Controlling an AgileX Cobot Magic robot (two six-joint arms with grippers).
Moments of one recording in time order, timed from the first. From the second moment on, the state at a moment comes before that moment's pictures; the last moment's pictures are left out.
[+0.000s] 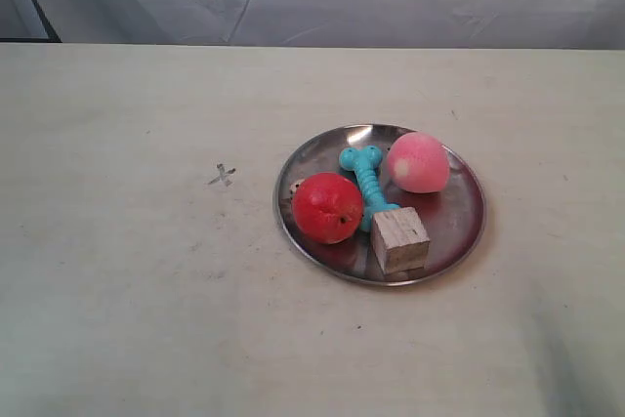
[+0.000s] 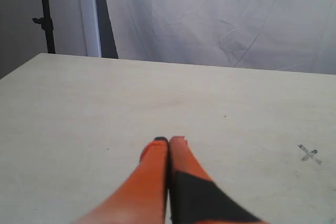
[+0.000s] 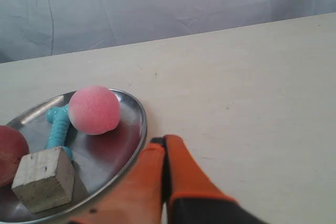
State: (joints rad) left arm 0.04 0.01 0.00 0.00 0.23 -0.05; right arm -0.18 0.01 0.00 0.35 0.36 -0.17
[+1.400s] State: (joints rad) left arm 0.04 0.01 0.00 -0.12 -0.38 -0.28; right arm -0.18 0.01 0.00 0.31 0.15 -0.17
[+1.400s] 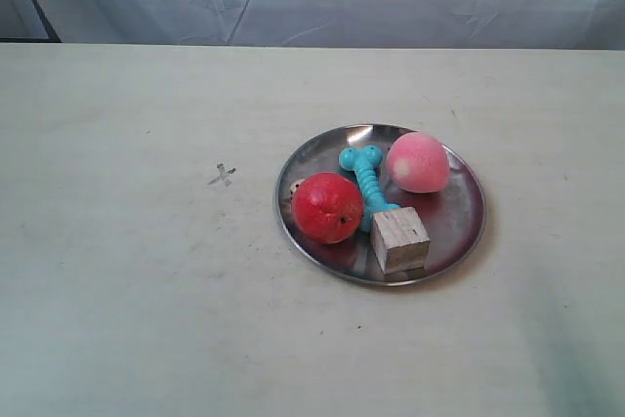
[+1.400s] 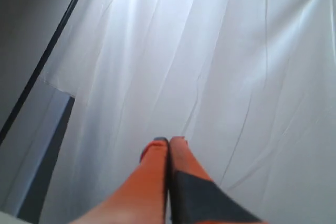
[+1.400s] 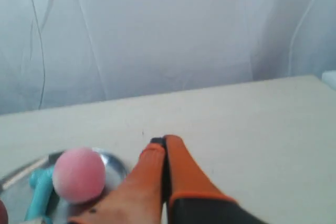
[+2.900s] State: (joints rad) left arm -0.12 1.55 -0.95 -0.55 0.88 0.18; right arm -0.18 1.68 -1.41 0.35 1.03 -0.26
